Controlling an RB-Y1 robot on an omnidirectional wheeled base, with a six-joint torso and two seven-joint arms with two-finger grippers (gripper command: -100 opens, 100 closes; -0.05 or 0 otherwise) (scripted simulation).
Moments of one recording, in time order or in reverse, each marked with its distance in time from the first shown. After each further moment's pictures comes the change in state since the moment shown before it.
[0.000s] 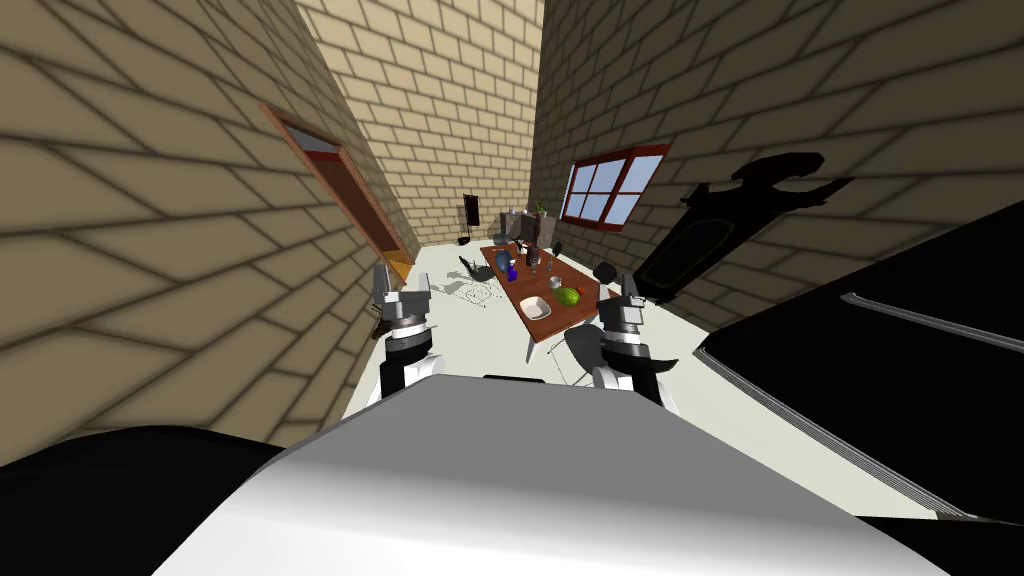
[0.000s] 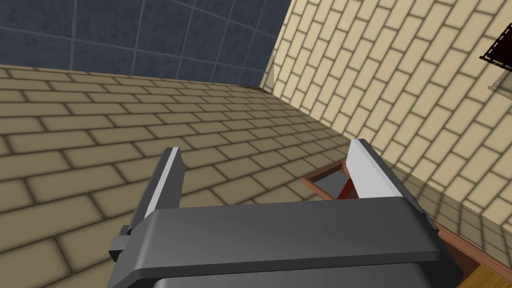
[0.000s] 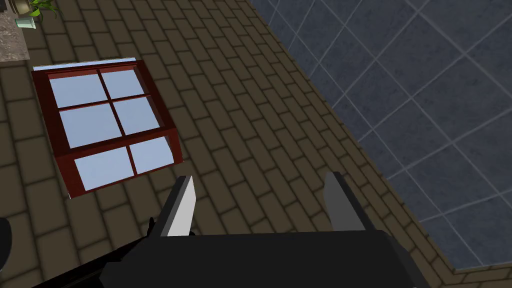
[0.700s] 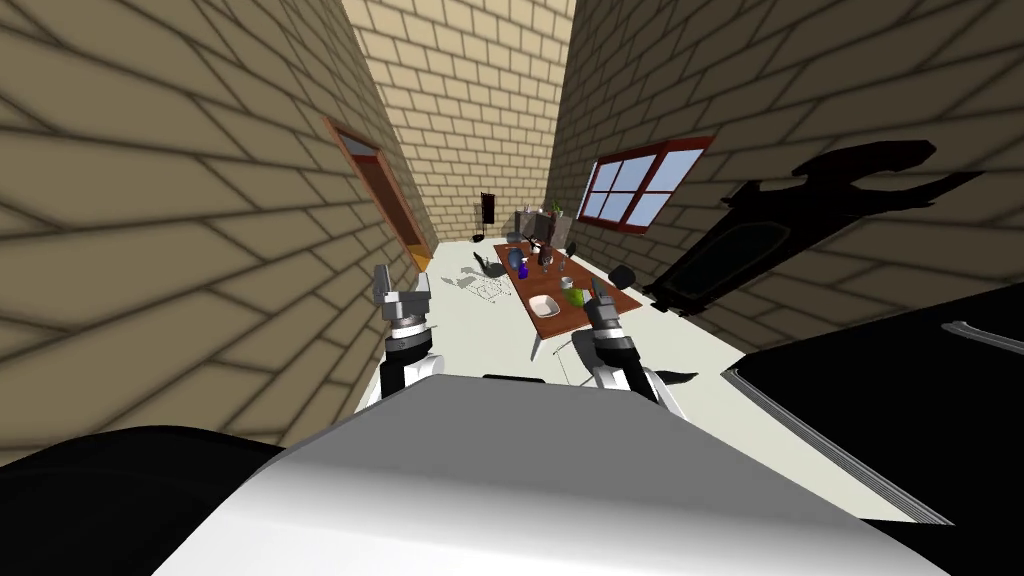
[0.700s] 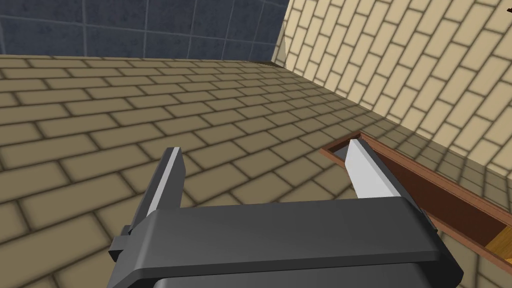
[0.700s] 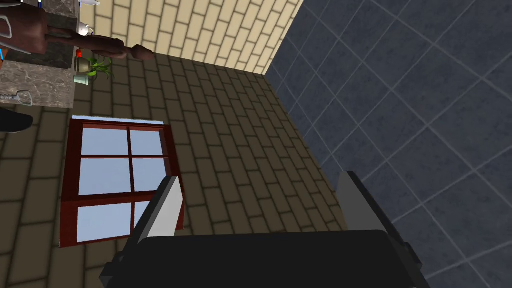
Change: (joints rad) left arm 0.000 0.000 0.000 0.000 0.000 0.000 0.000; right arm -0.057 -0.187 0.057 0.069 0.028 0.103 0.128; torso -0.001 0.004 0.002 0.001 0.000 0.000
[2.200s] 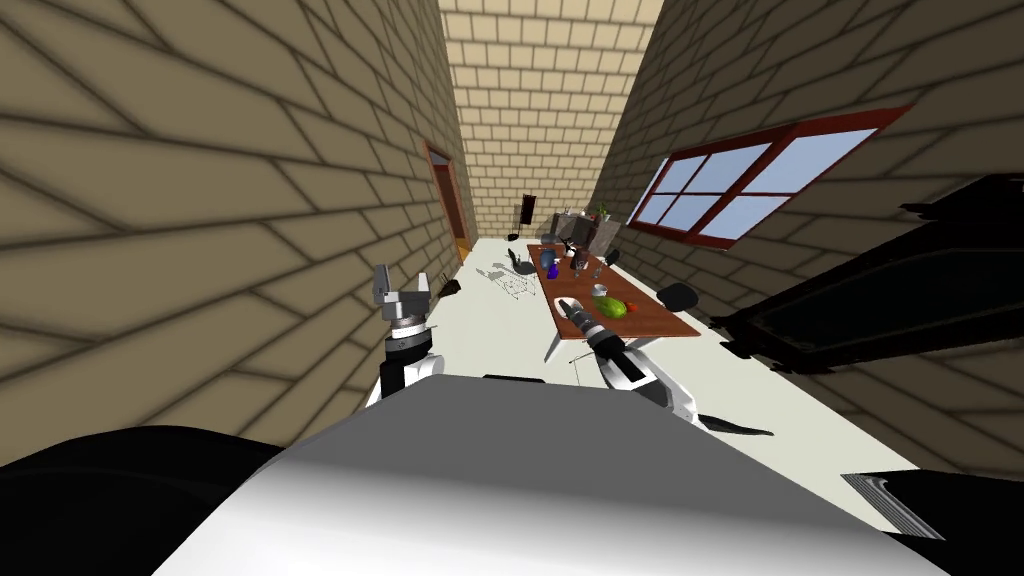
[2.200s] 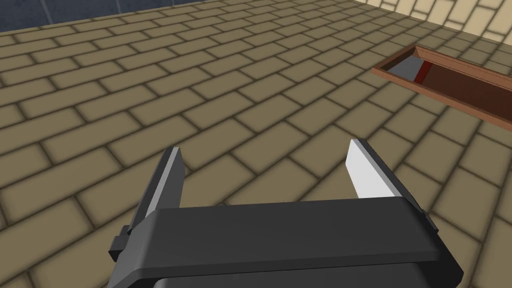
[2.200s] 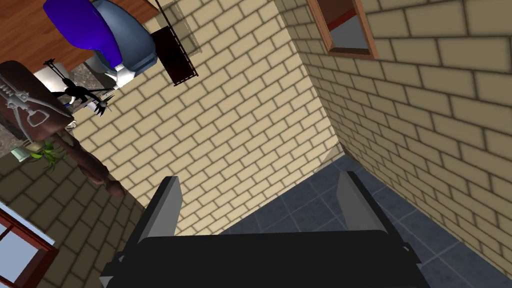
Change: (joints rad) left arm 0.000 0.000 0.000 0.000 0.000 0.000 0.000; right arm -0.159 -0.427 0.164 0.191 0.080 0.285 0.342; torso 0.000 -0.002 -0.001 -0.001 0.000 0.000
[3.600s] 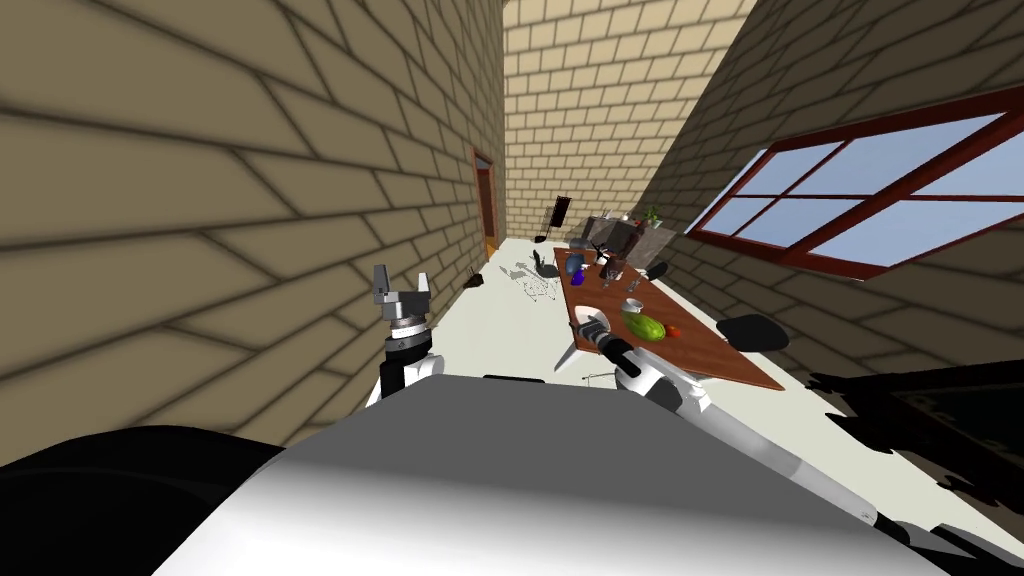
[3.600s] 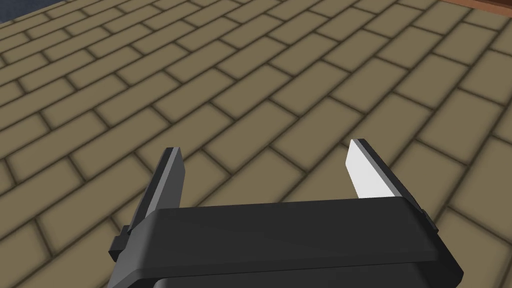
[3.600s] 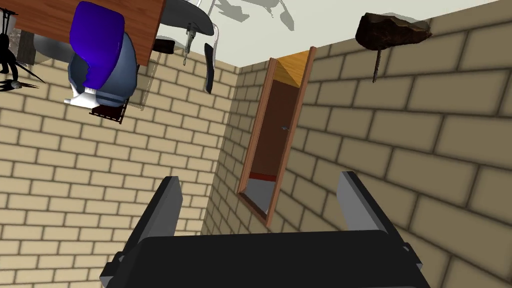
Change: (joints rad) left arm 0.000 0.000 0.000 0.000 0.000 0.000 0.000; right arm -0.105 -0.284 0.185 0.199 0.123 0.244 0.351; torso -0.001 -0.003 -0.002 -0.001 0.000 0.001
